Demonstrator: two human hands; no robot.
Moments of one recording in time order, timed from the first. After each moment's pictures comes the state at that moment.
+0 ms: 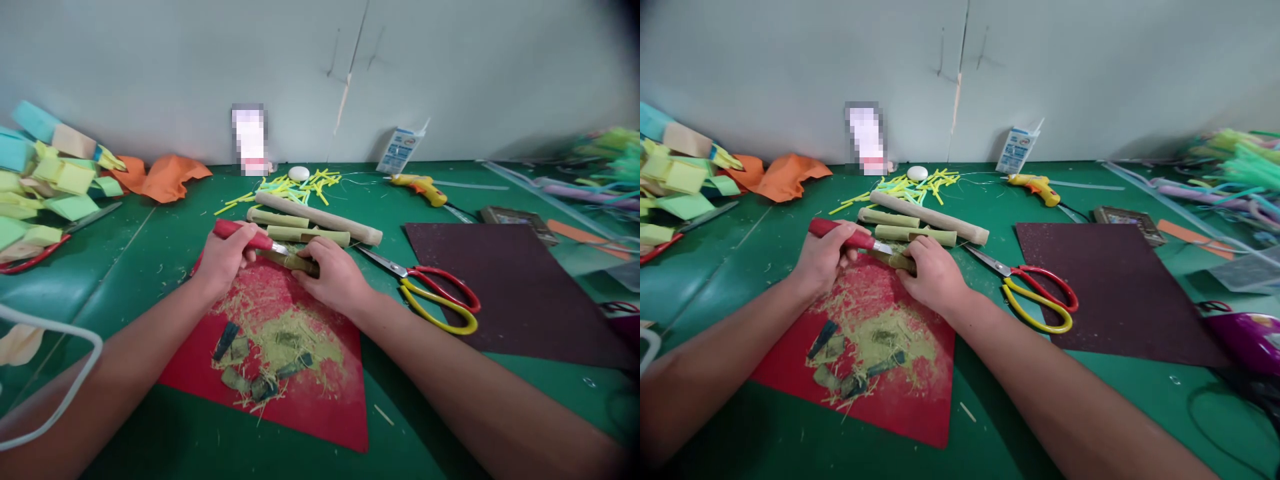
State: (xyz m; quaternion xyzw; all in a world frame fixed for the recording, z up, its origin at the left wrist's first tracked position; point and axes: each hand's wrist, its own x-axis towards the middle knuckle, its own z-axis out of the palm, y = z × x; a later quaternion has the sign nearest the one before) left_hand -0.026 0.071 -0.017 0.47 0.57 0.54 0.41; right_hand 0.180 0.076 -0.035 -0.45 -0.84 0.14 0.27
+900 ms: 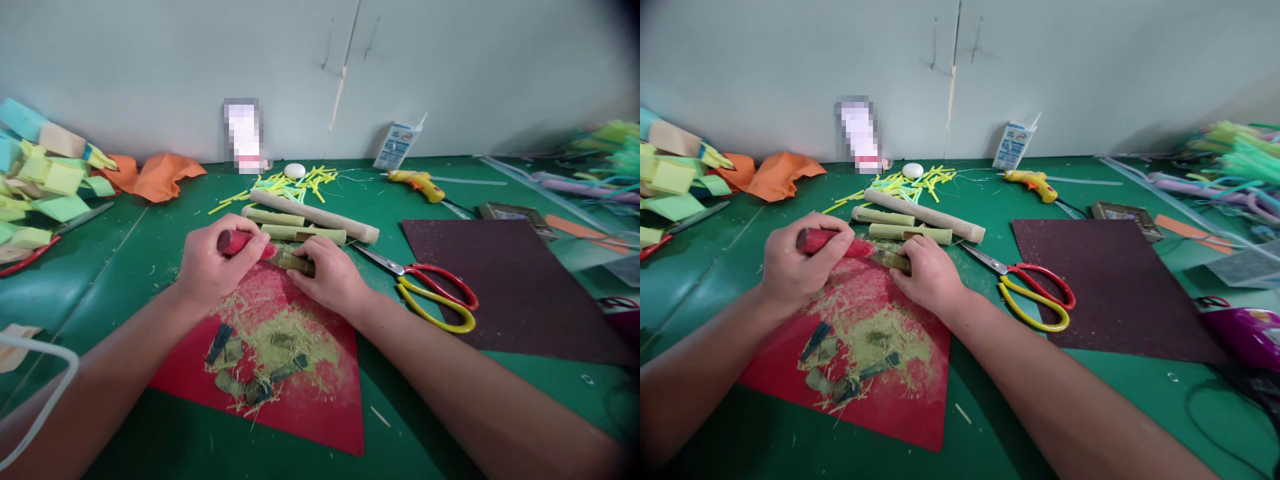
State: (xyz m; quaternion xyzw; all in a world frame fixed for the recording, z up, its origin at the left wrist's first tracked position) left_hand -0.023 0.045 0.017 0.73 0.52 0.45 0.03; right_hand 0.183 0.075 -0.033 -0.43 -0.84 0.15 0.29
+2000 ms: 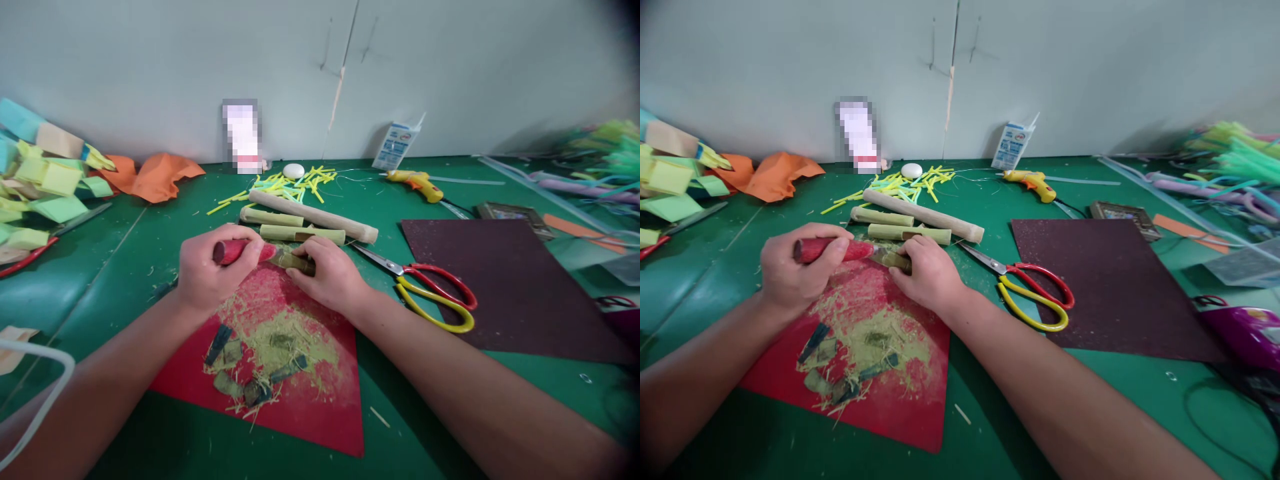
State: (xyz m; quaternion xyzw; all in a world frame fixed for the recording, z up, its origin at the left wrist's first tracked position) left_hand -0.023 0.041 0.008 0.72 0.51 0.47 0.02; right_hand 0.184 0.076 -0.034 -0.44 -0.84 0.15 0.29
